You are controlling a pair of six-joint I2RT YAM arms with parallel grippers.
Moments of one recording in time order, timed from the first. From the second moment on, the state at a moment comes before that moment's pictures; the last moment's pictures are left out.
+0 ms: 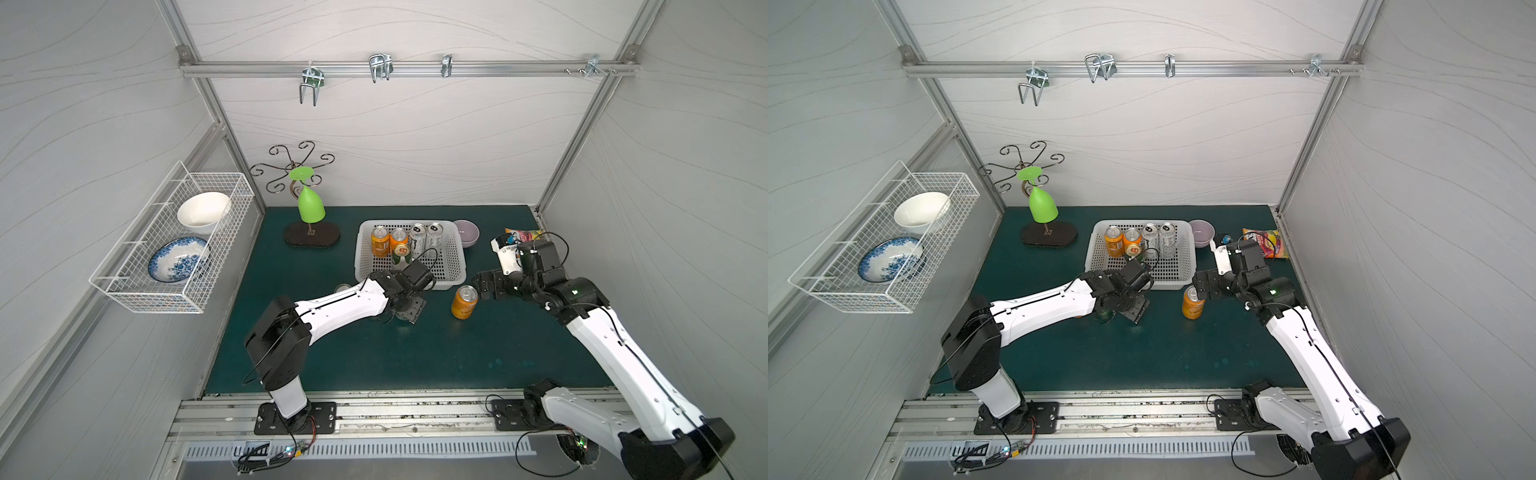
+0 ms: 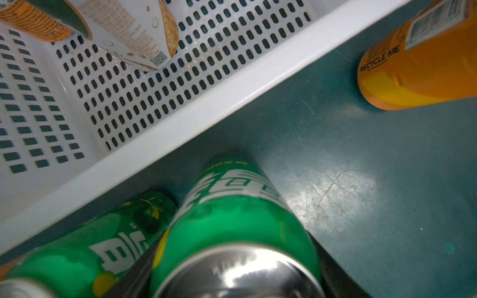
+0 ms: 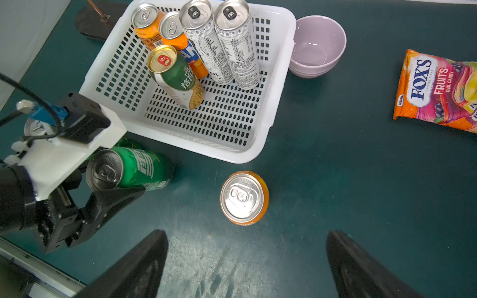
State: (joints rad) left arm -0.88 1.70 1.27 -0.74 -0.21 -0.32; right arm 0.40 1.01 1.07 -0.84 -0.09 0.11
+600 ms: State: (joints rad) left arm -0.86 1.73 1.23 -0.70 -0.20 -0.34; right arm 0.40 1.01 1.07 -0.84 -0.09 0.11
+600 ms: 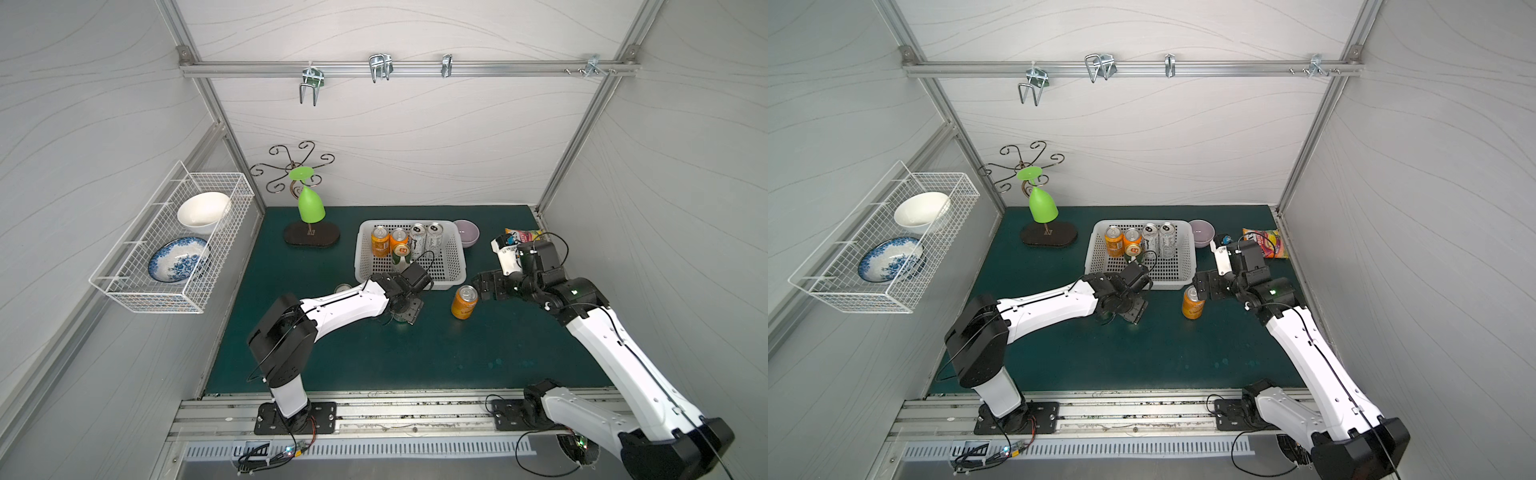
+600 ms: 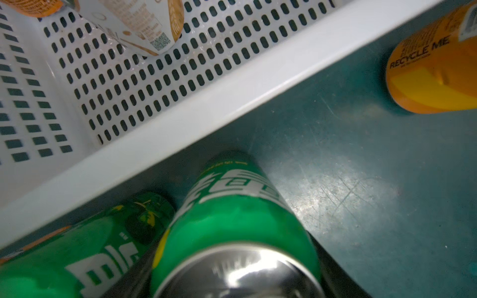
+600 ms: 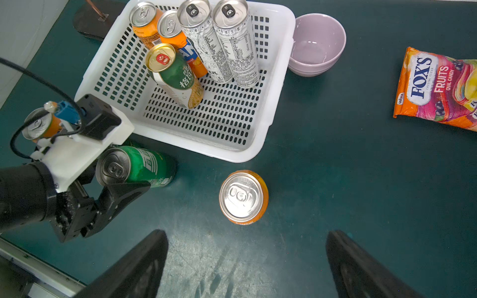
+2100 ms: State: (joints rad) left arm -0.82 1.71 1.27 -0.70 -0.16 -0.36; right arm 0.40 1.01 1.06 -0.84 -0.11 0.11
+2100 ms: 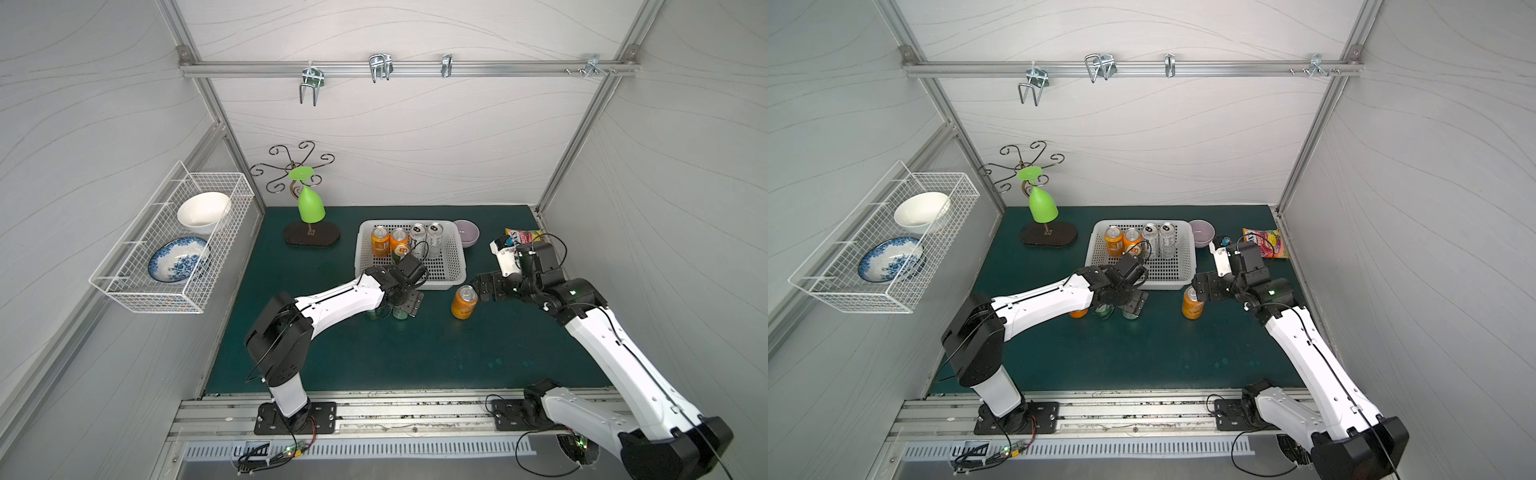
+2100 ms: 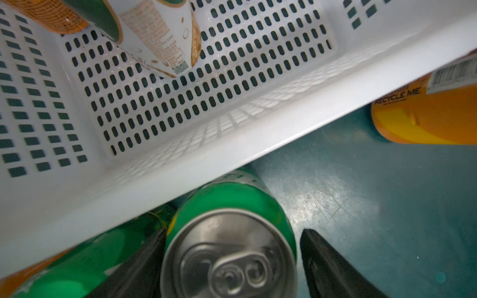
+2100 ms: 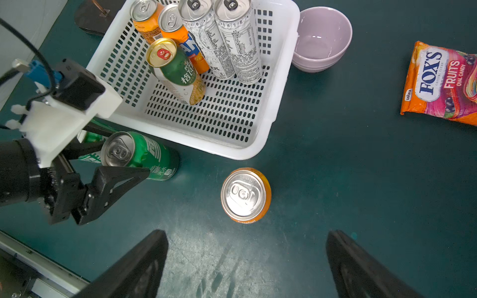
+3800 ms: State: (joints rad) left arm -0.37 0.99 0.92 -0.83 -0.18 -0.30; right arm 0.73 1.99 1.85 -0.89 0.01 0.03
